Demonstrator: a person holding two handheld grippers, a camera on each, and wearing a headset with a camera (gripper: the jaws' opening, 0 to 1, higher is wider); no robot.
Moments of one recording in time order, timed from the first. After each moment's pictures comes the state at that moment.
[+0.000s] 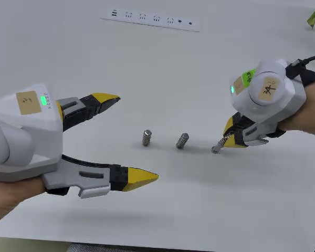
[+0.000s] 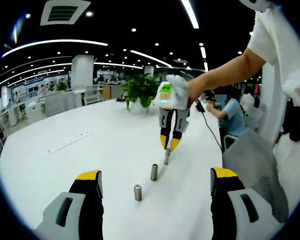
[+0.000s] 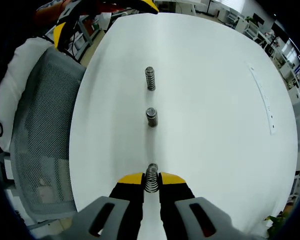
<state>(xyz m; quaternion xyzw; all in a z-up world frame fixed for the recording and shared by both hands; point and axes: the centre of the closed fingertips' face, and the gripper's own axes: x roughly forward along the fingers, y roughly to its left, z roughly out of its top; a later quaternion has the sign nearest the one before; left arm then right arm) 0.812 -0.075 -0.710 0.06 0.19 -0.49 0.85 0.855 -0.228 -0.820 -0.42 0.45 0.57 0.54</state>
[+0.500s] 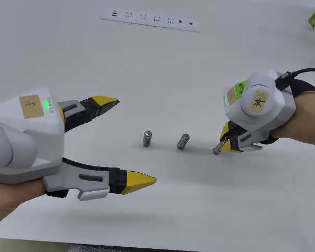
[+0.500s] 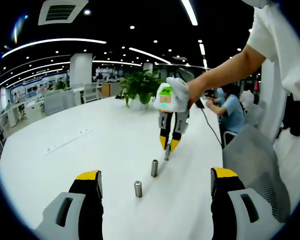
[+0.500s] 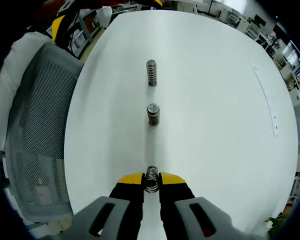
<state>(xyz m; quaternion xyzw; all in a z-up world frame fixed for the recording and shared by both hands) 0.811 -0.072 -0.718 0.07 0.20 -0.50 0.84 0.853 -0.225 -0.833 -0.43 0.44 0.57 0.54</state>
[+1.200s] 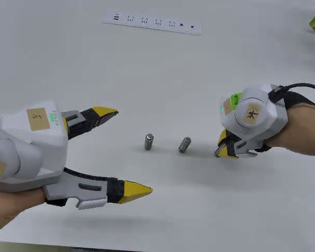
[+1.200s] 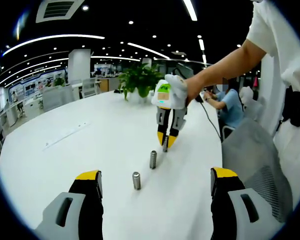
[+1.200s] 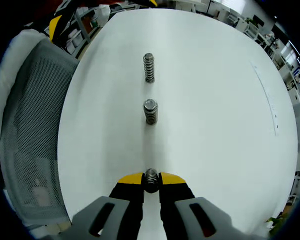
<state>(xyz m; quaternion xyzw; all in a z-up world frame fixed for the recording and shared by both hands) 0.806 -0.067 -0.734 0.08 0.22 -0.50 0.83 0.856 -0.224 -0.849 -0.43 0.44 0.57 0.55</state>
